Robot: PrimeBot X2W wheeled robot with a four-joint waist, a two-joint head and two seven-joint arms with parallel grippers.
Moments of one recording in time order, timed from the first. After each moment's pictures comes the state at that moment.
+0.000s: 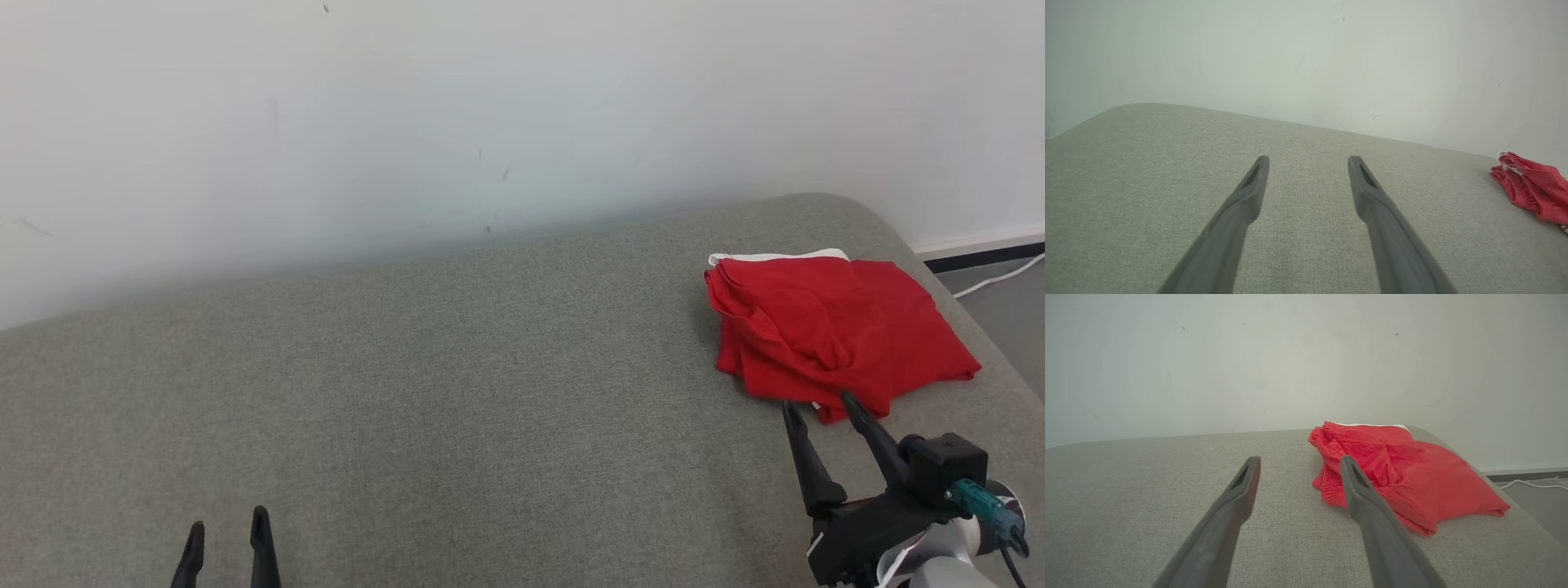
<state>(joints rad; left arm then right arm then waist) 0.12 0.10 -0.15 0.13 -0.31 0.11 -0.24 -0.17 -0.38 0.41 0.30 0.60 -0.11 -0.26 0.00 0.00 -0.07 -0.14</state>
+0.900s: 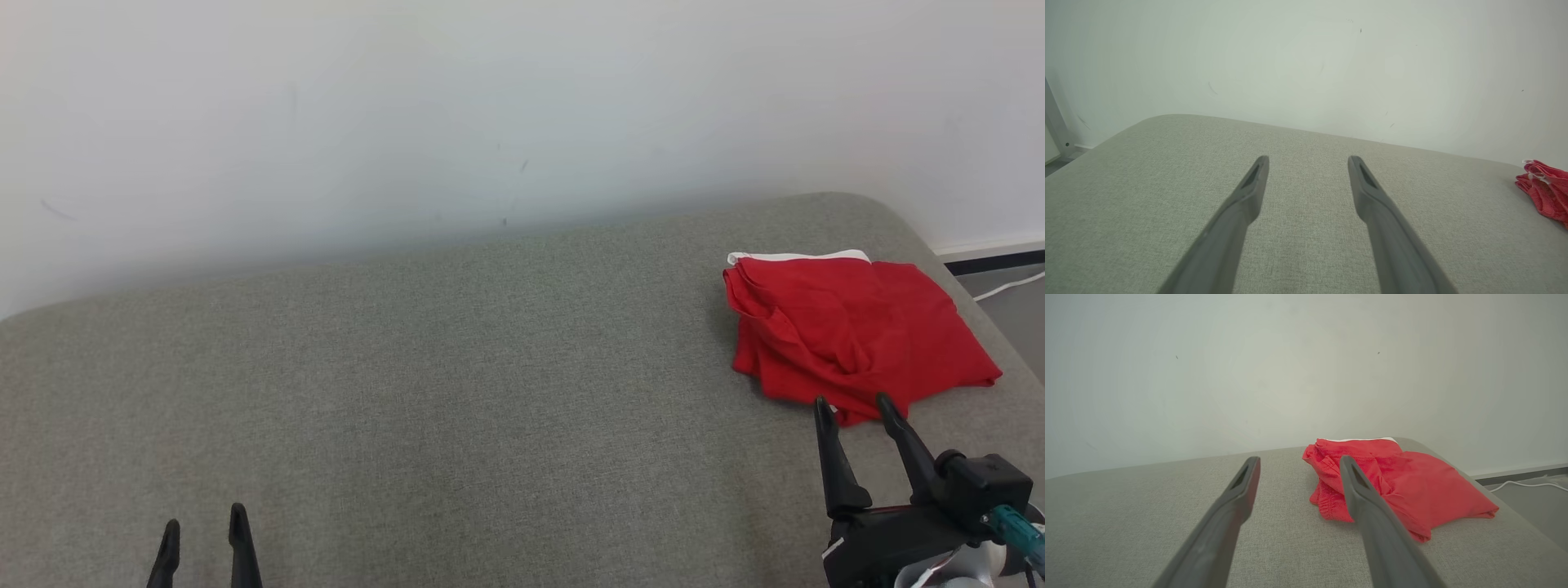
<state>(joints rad) 0.14 0.10 -0.10 0.09 -0.26 0.12 -0.24 -0.04 -0.31 0.23 0.16 0.52 -0.12 -0.26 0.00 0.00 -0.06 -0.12</state>
